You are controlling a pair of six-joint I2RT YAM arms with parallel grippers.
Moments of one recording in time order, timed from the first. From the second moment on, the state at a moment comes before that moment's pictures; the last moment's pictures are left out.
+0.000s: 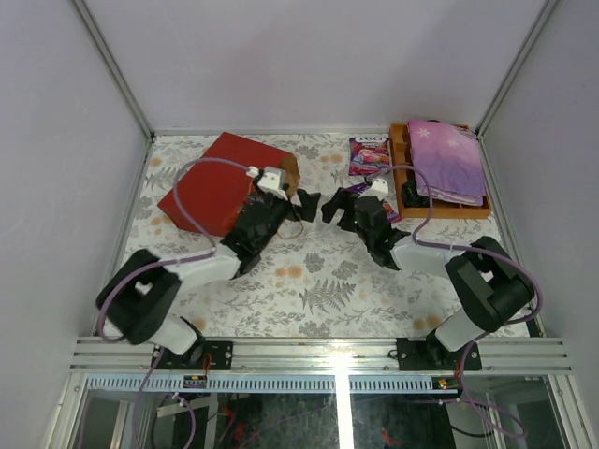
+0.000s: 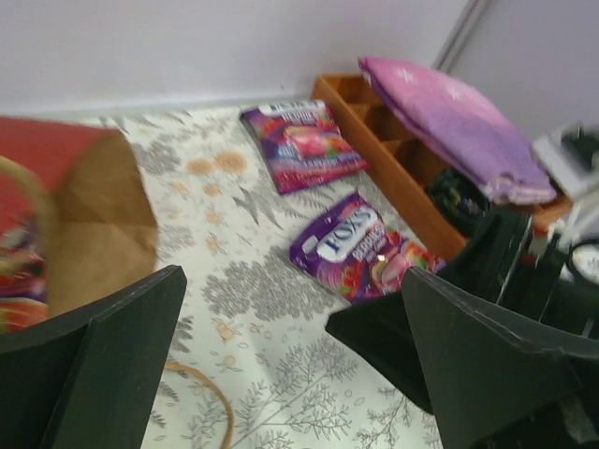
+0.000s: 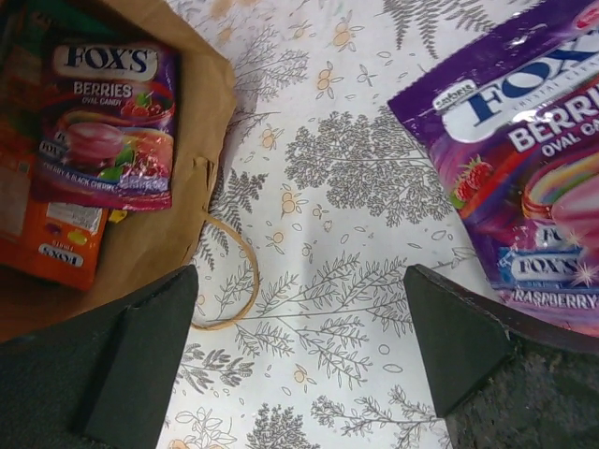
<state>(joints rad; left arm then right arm) -0.67 1.43 0.67 0.81 -0.19 -0.28 0.63 1.56 0.70 0.44 0.30 0.71</state>
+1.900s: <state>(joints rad) -0.53 1.28 0.96 0.26 -0.66 0.00 0.49 1.93 0.86 0.89 -0.19 0.99</state>
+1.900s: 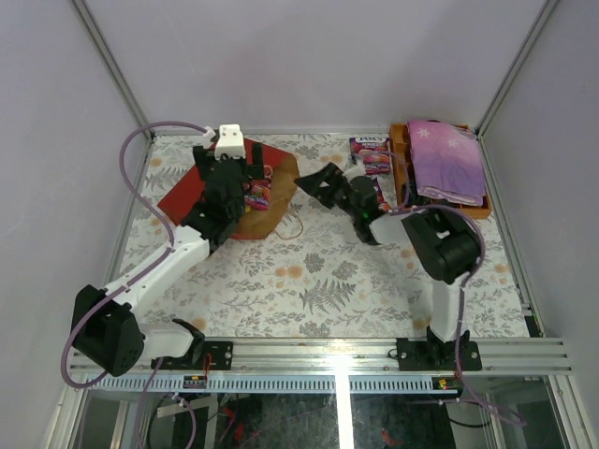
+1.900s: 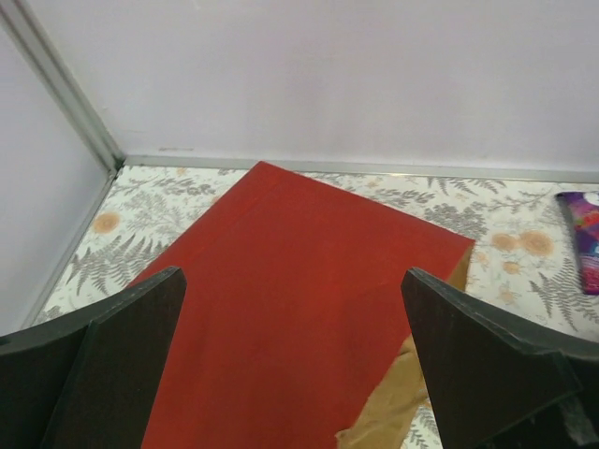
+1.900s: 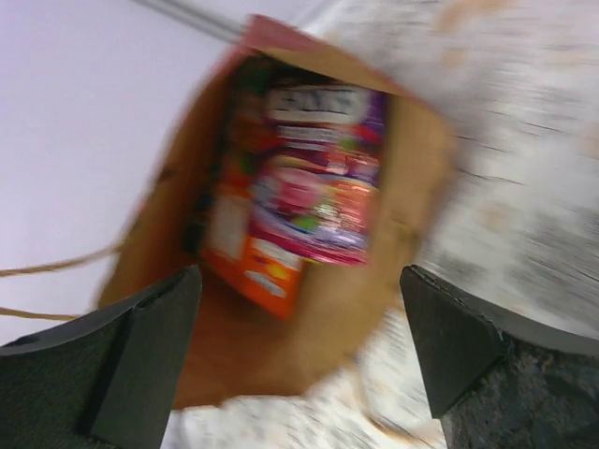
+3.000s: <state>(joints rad) -0.50 1.31 1.12 -0.19 -0.28 -0.03 0.69 2.10 0.99 0.99 0.12 1.27</state>
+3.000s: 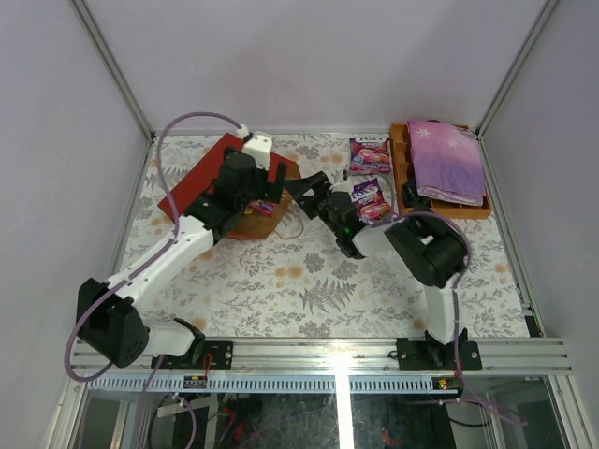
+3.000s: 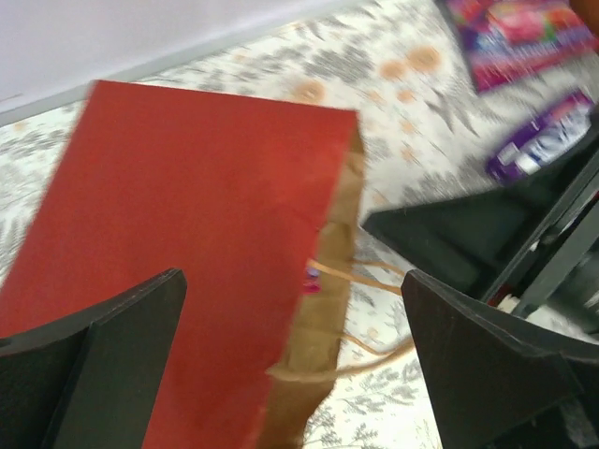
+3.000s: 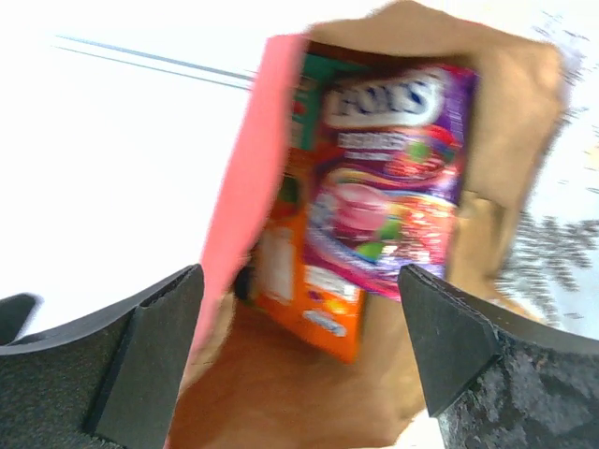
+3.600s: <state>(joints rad) -0.57 1.27 1.03 -0.16 -0.28 0.04 0.63 1.89 0.74 1.04 0.16 1.31</state>
